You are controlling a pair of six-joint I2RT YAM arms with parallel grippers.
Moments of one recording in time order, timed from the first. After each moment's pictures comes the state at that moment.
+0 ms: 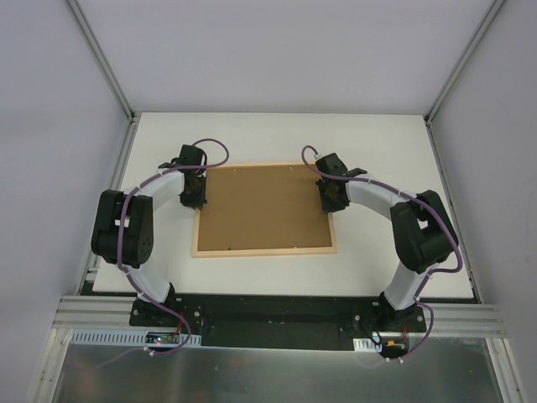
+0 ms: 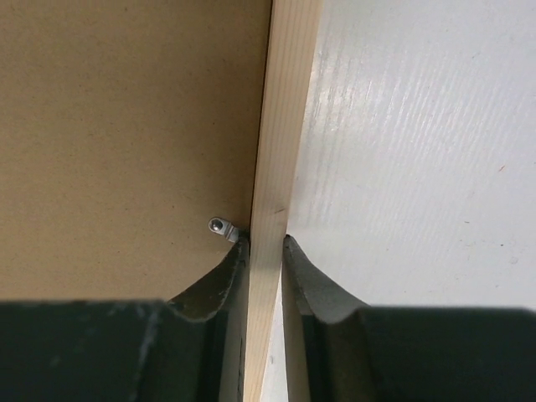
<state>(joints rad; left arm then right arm) -0.18 1.70 1.05 -0.56 -0.05 -0.16 0.49 1.76 1.12 -0.54 0.17 0.23</state>
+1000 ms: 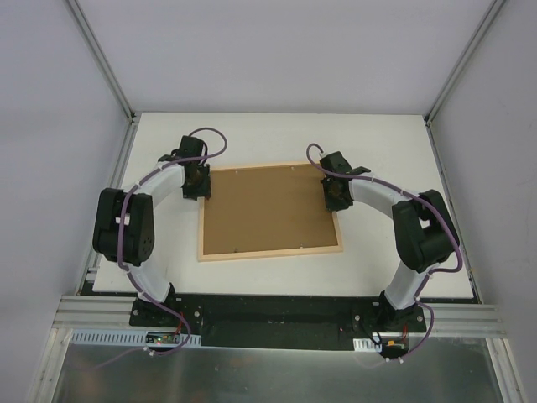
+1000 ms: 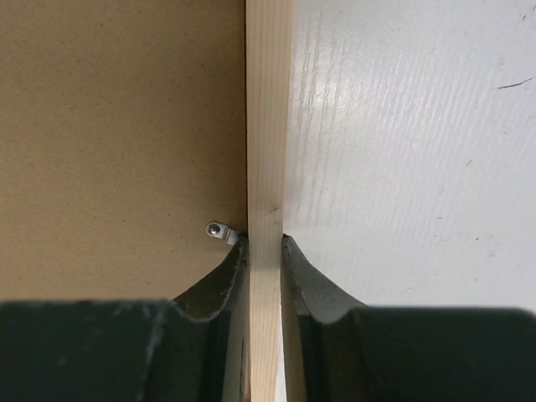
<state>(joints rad) -0.18 1.69 1.10 -0.58 -0.02 -0.29 0.45 1.76 1.12 -0.55 0.20 0.26</state>
